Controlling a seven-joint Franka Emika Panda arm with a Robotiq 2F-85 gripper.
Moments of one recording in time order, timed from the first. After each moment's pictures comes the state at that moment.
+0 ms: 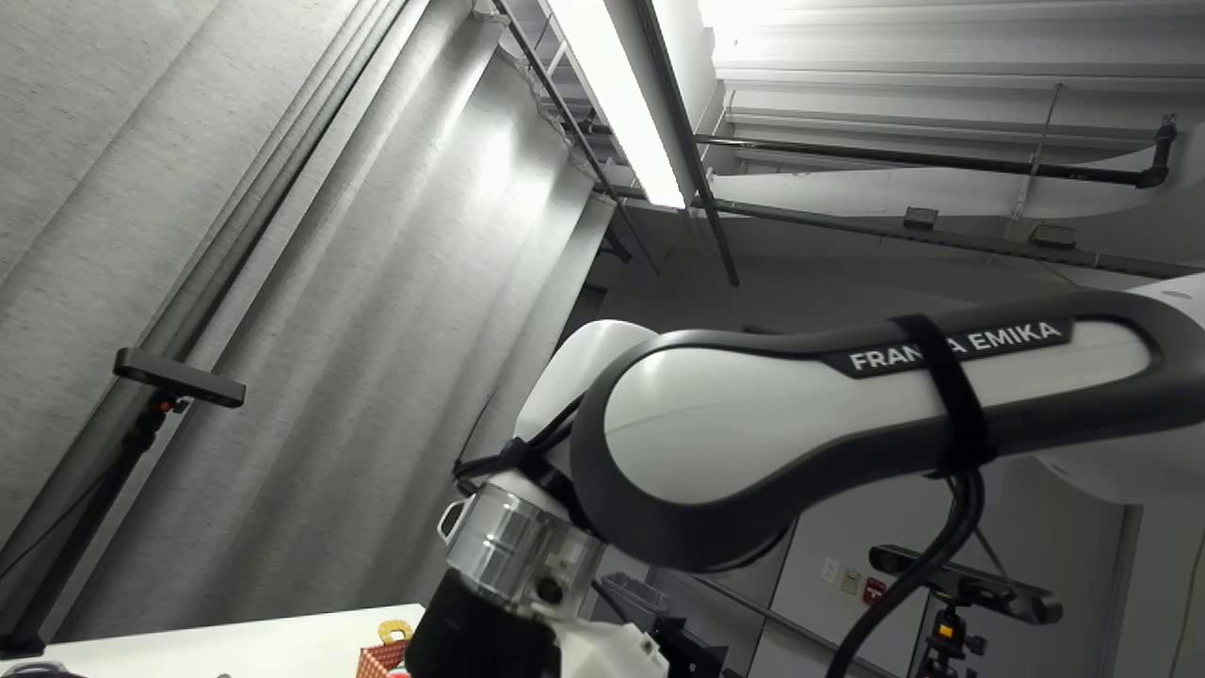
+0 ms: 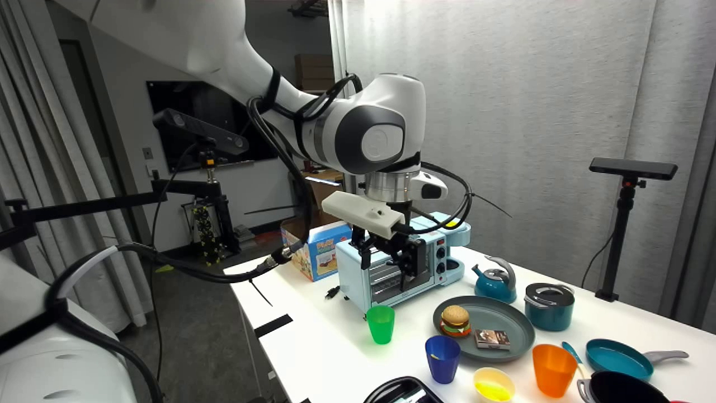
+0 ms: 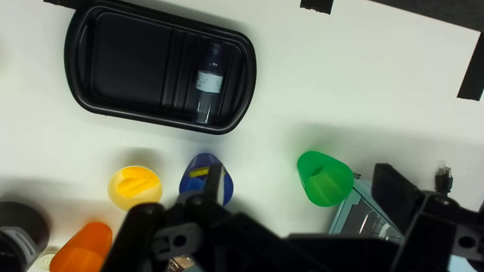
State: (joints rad) arm 0.16 -0.31 0.03 -2.48 0.18 2.17 -0.11
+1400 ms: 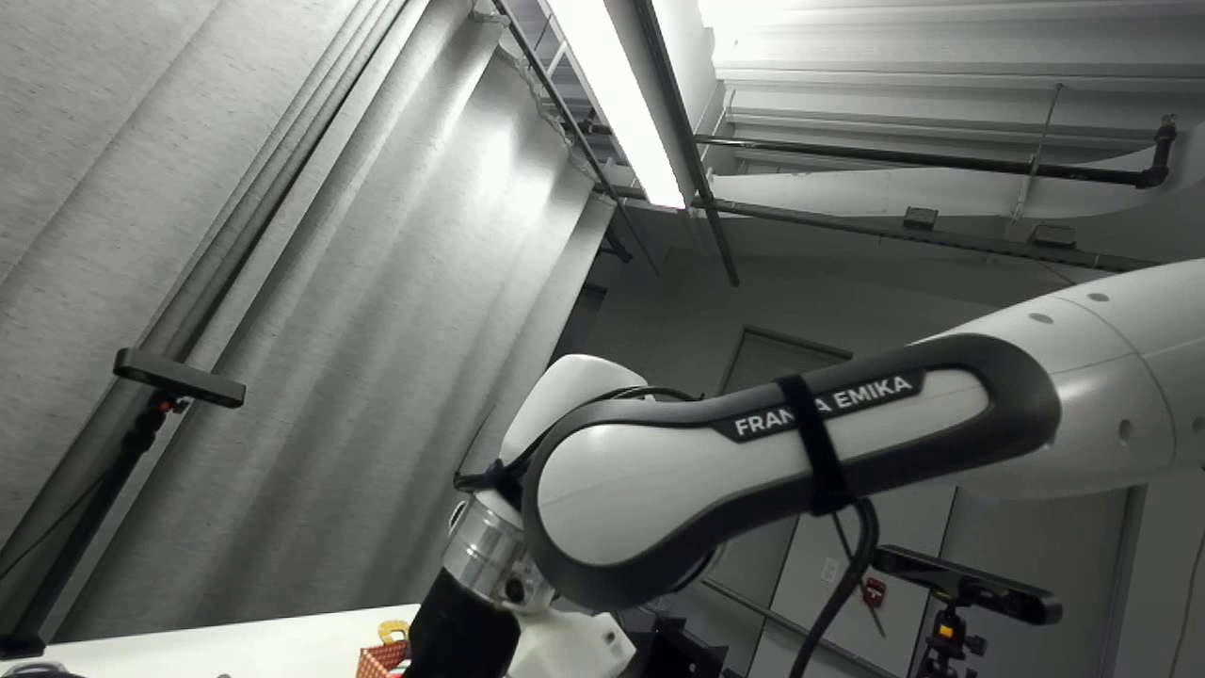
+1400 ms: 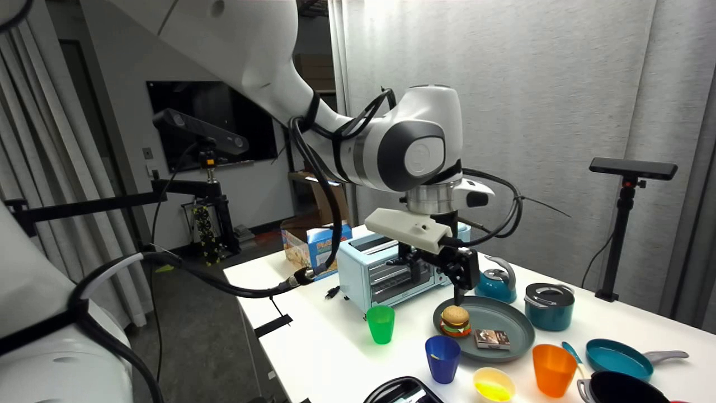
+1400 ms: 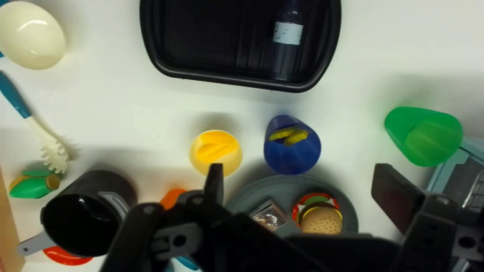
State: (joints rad) arm 0.05 -0.19 0.03 -2.43 0.02 2.33 -0.04
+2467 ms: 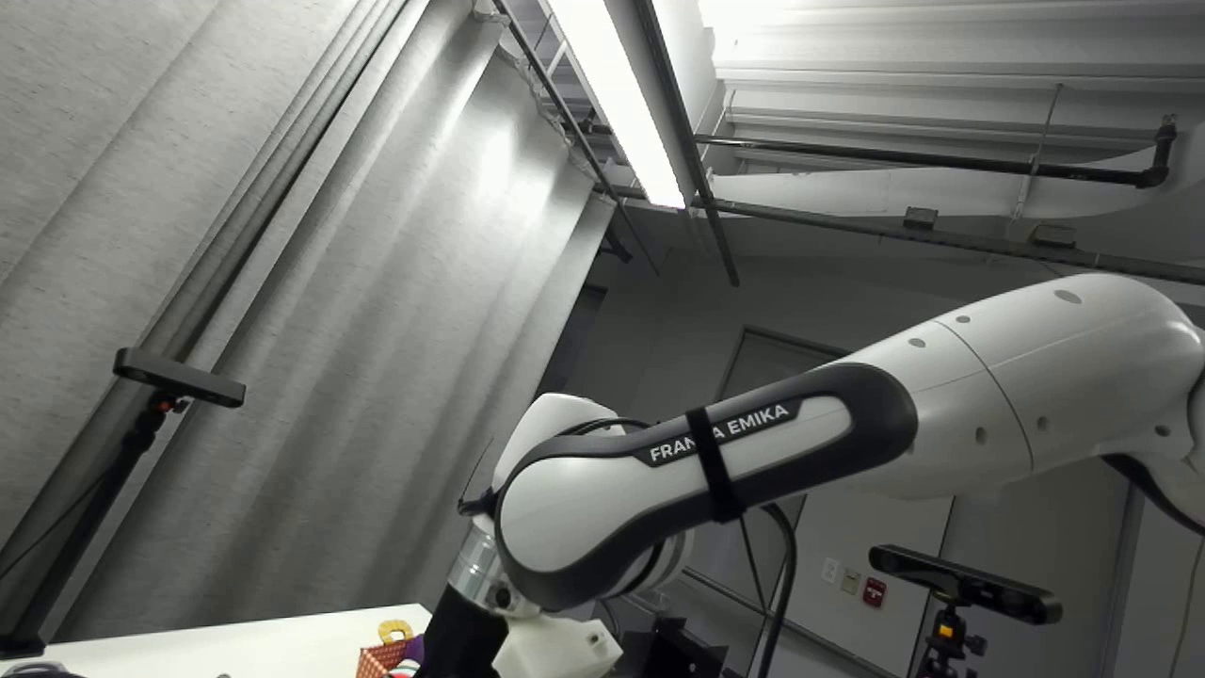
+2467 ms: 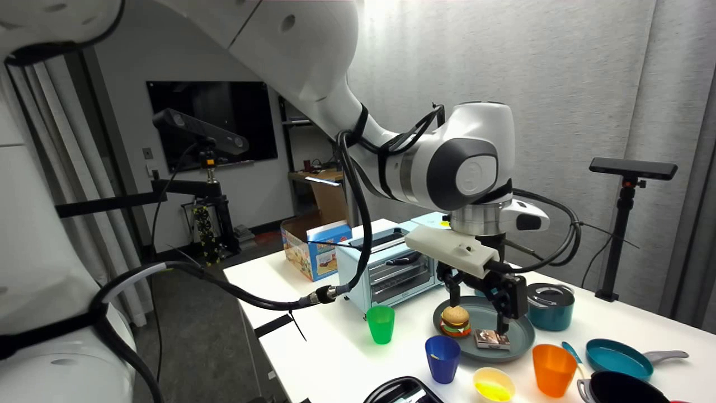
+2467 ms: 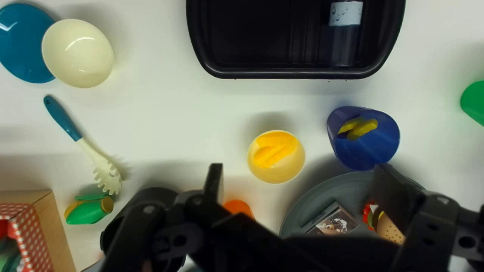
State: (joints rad) arm -0.02 -0.04 -0.03 -2.34 -0.02 2.33 0.00
